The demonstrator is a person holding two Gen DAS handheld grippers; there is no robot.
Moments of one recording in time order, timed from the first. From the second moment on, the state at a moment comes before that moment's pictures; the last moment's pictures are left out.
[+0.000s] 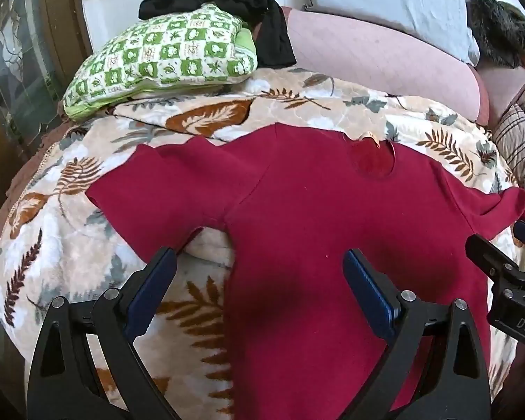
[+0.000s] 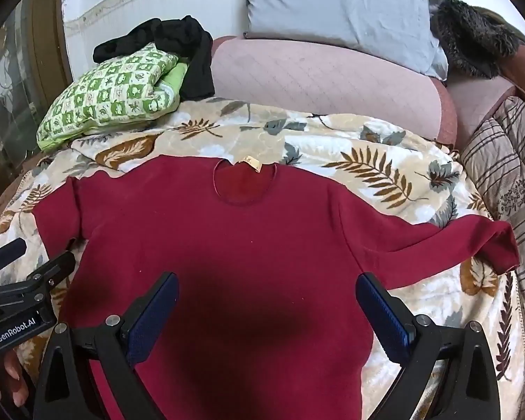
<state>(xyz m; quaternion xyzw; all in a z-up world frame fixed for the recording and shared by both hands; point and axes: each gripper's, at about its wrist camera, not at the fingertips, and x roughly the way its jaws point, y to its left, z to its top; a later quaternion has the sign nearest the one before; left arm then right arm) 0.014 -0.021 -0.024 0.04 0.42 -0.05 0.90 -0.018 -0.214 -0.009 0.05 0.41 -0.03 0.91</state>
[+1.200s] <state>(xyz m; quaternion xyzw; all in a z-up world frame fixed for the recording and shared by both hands) 0.045 -0.011 -0.052 0.01 0.46 -0.04 0.89 0.018 -0.209 -0.037 0.06 0.43 -0.03 0.90</state>
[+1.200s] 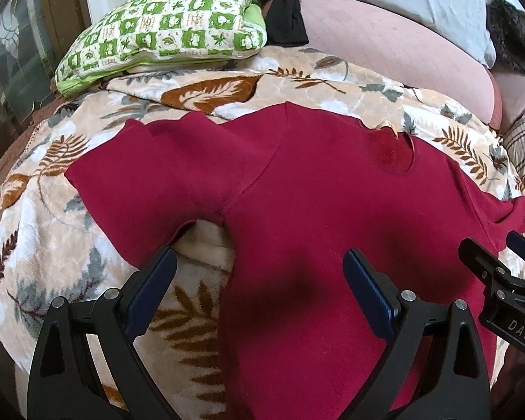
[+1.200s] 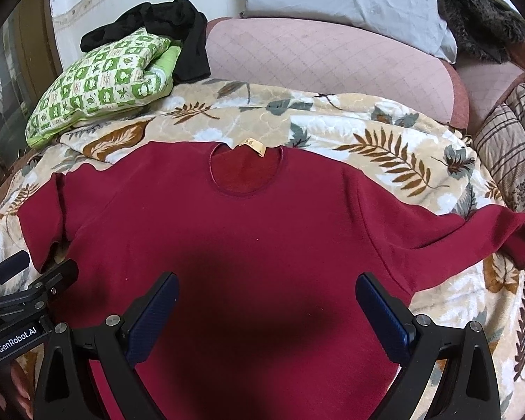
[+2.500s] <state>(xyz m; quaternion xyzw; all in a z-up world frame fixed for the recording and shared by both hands) 0.062 0.016 -0.071 0.02 0.46 -0.01 0.89 0.052 -0.172 -0.052 0.04 0.44 -0.01 0.89</state>
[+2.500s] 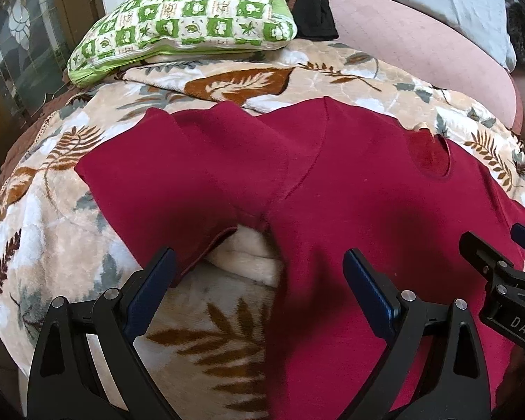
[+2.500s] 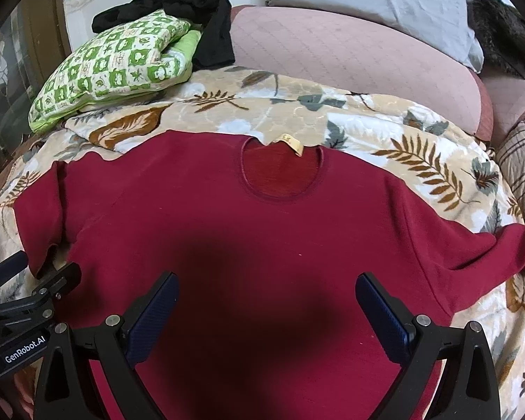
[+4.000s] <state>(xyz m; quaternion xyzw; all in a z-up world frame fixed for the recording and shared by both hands) 0.073 0.179 -0.042 -0.09 0.43 0.12 0.89 0.087 -0.079 0.026 0.07 0.36 0.27 0.89</state>
